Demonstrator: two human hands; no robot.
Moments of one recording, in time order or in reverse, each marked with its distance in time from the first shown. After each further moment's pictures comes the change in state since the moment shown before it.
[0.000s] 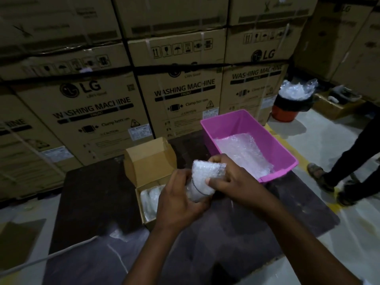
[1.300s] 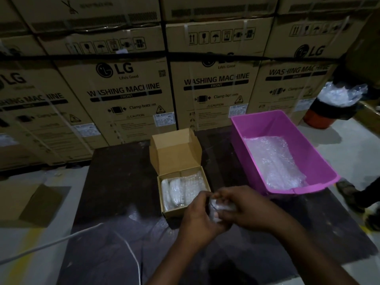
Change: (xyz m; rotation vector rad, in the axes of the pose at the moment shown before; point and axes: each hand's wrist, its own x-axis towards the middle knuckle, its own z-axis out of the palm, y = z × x) left_hand -0.044 -0.044 0.024 -0.162 -0.084 -0.293; right_hand 0.025 0.040 0.041 -0.461 -0.347 -0.143
